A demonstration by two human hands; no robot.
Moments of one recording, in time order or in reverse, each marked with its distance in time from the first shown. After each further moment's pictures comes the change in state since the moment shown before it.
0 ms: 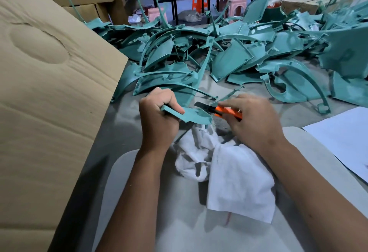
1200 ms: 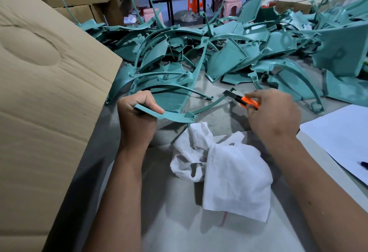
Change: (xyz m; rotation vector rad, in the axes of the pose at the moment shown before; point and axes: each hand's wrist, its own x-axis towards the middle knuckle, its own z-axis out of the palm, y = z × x) left_hand 0.004 -0.014 -0.020 -0.151 0.017 -0.098; right_hand 0.005 0.028 -0.009 -0.244 0.128 0.374
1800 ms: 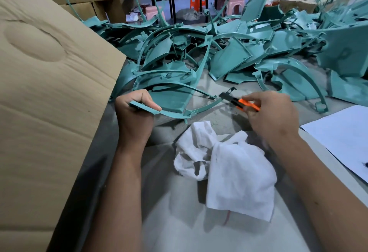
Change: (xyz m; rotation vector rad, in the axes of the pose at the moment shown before) left_hand 0.000 0.001 -0.007 -0.017 0.054 -0.092; right_hand 0.001 0.001 0.001 0.093 -0.100 -0.053
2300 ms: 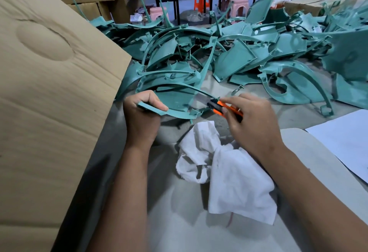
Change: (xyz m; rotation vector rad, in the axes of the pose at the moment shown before) left_hand -0.002 -0.004 0.002 0.030 0.023 -0.030; right_hand -0.026 -0.037 0.007 0.245 0.043 -0.374
